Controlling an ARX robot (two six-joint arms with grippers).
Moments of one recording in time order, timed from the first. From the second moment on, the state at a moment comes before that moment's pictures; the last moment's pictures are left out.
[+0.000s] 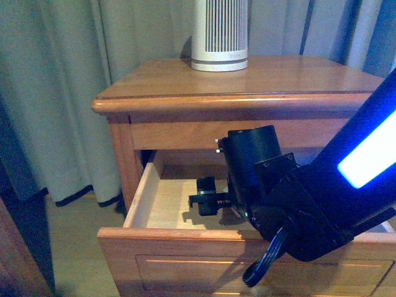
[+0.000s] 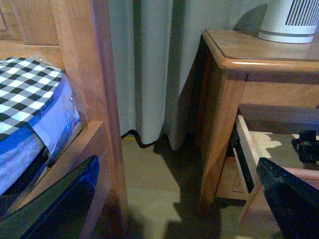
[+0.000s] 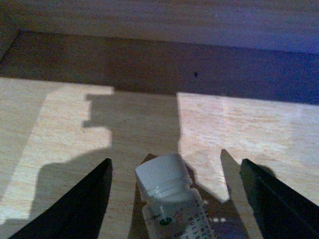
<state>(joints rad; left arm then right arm) -0.01 0.00 0.01 0.00 0.00 0.00 0.43 2.36 1.27 0.55 0.32 0.22</state>
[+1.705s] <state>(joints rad) -0.01 0.00 0.01 0.00 0.00 0.00 0.40 1.58 0.91 0.13 0.36 0.31</state>
